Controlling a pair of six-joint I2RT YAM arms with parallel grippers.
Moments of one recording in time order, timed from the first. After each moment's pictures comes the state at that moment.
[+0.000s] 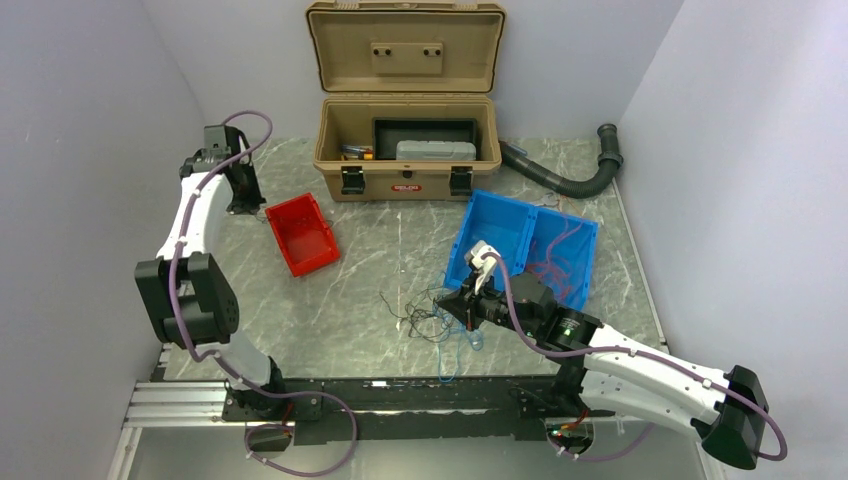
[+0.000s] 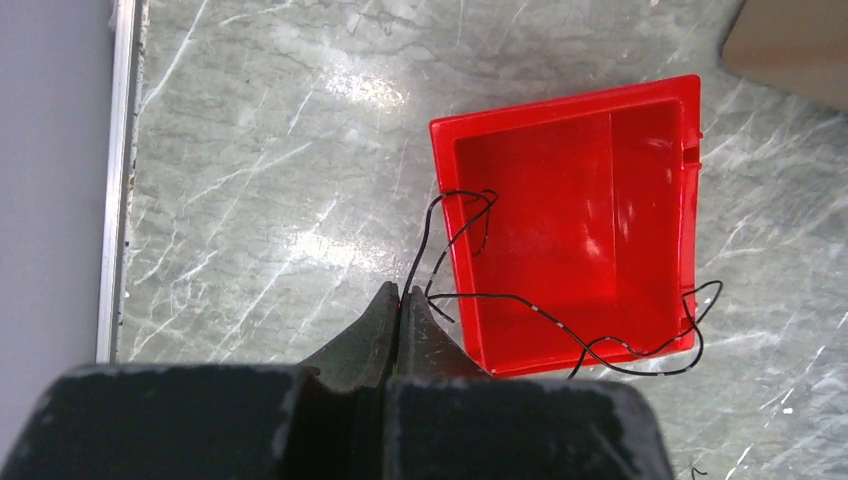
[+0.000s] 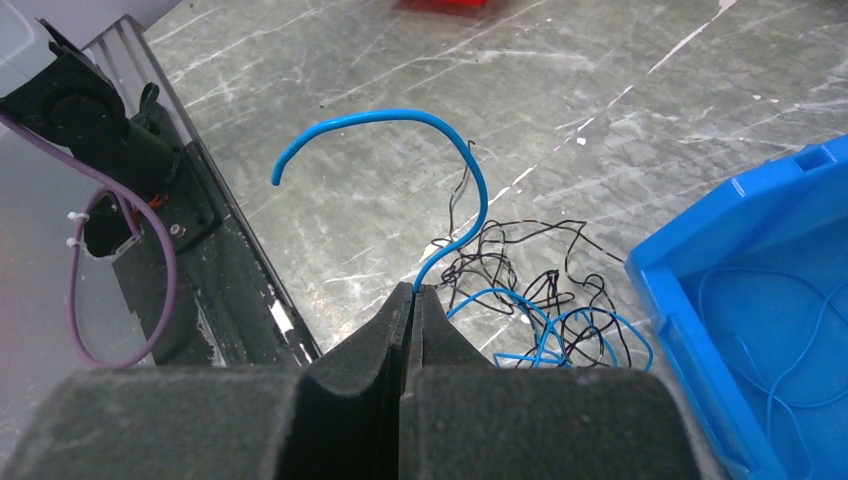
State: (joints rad) left arm 0.15 1.67 1.50 -0.84 -0.09 -0.15; right arm 0.97 0.76 0.47 0.00 -0.06 0.28
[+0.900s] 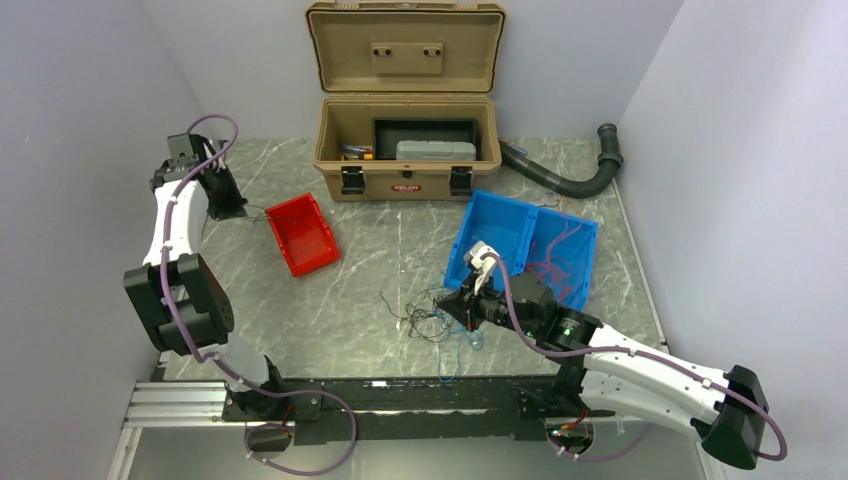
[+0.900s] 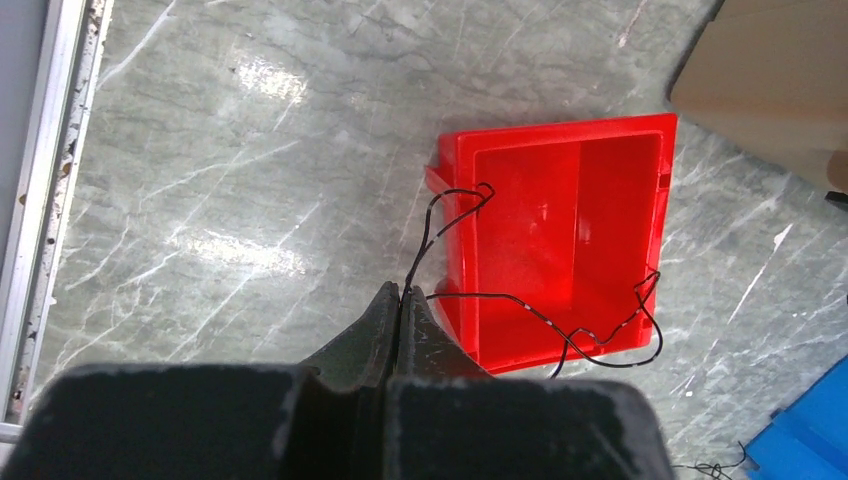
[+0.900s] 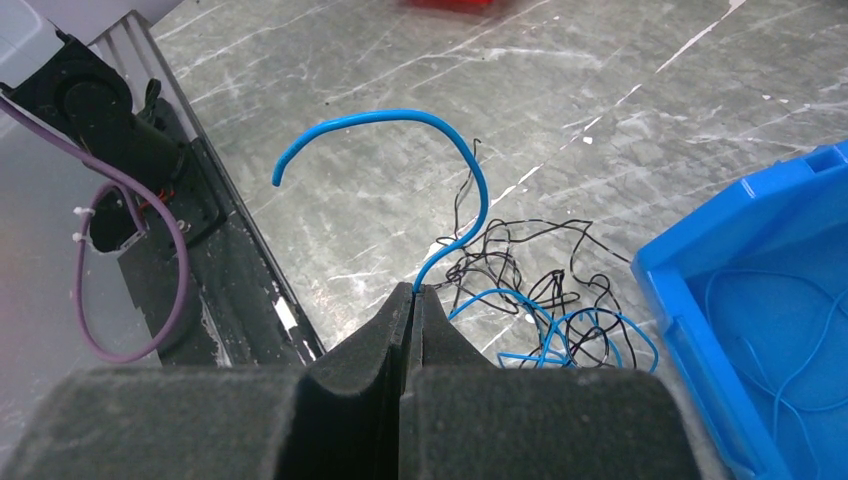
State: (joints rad) left arm 0.31 1.64 1.45 -0.79 0.12 -0.21; right arm 0.97 0.77 0.47 0.00 -0.07 0.28
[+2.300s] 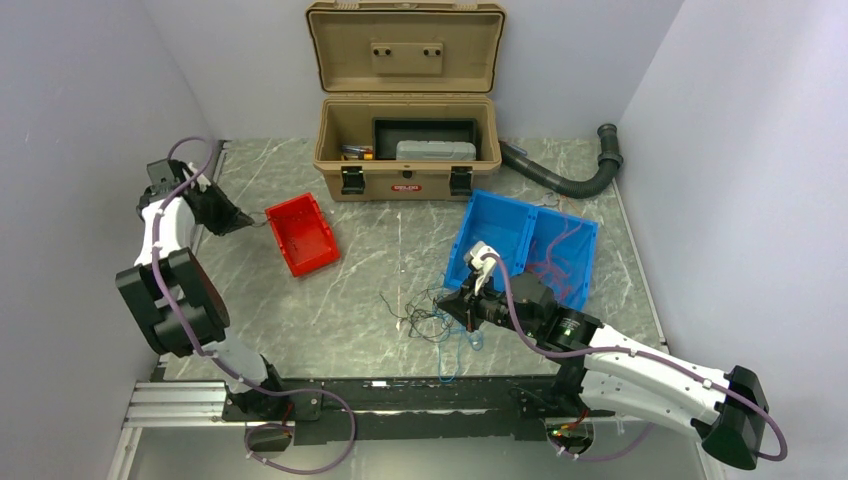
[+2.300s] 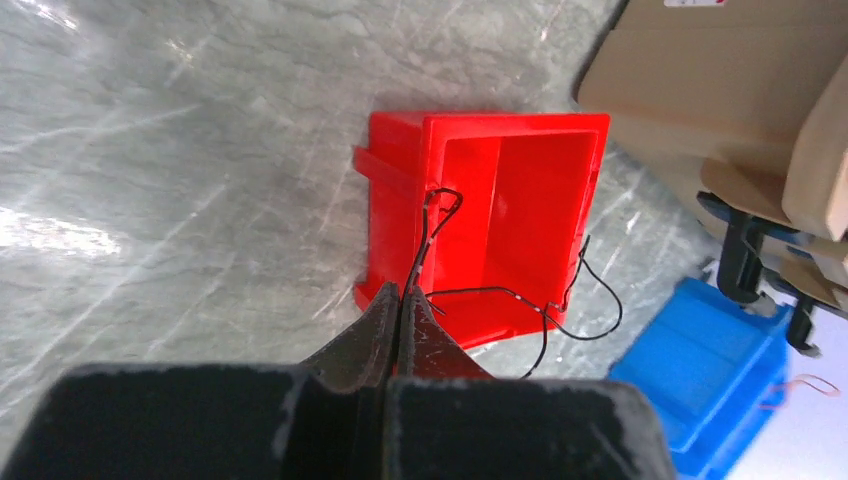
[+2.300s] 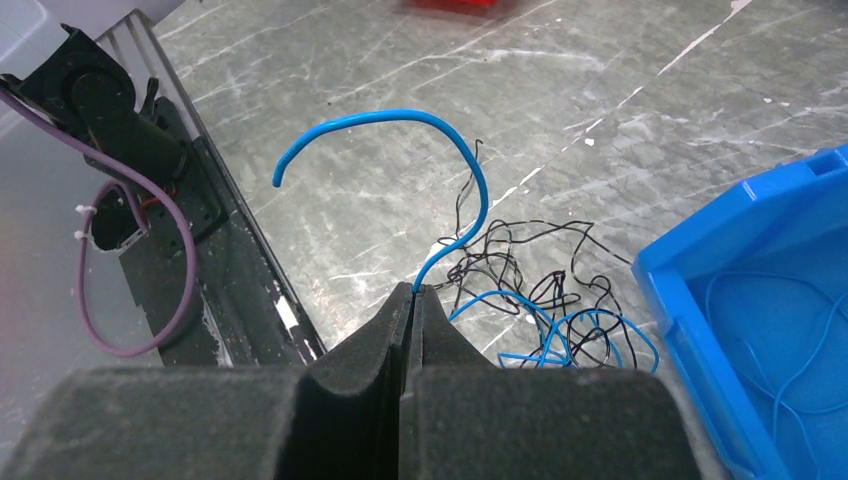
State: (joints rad) left arm 0.43 1.65 1.32 -0.68 0.41 -0.35; right arm 0.97 0.76 0.47 0.00 -0.08 0.27
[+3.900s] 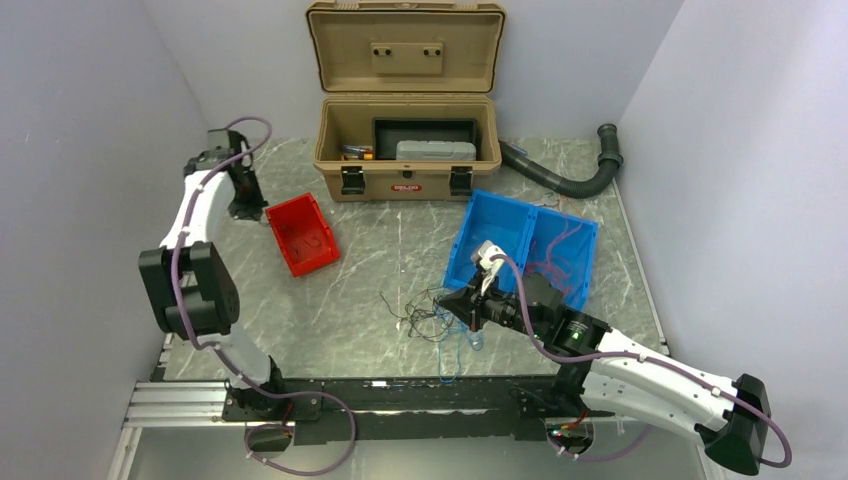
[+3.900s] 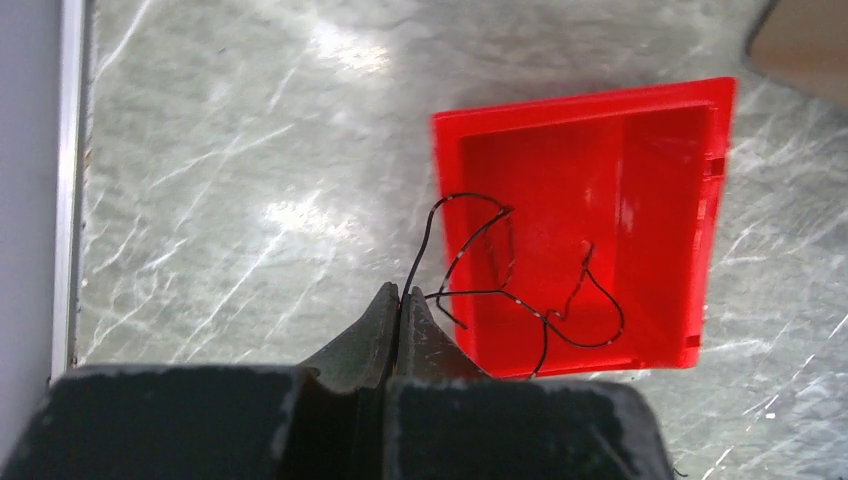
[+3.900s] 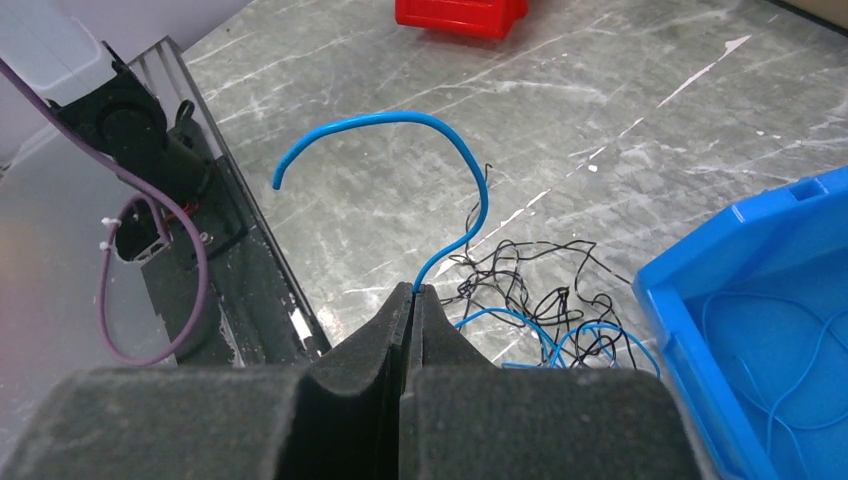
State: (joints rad) left arm 0.19 1.69 1.47 -0.84 -0.06 -0.20; right arm 0.97 0.70 0.47 0.00 -0.09 0.27
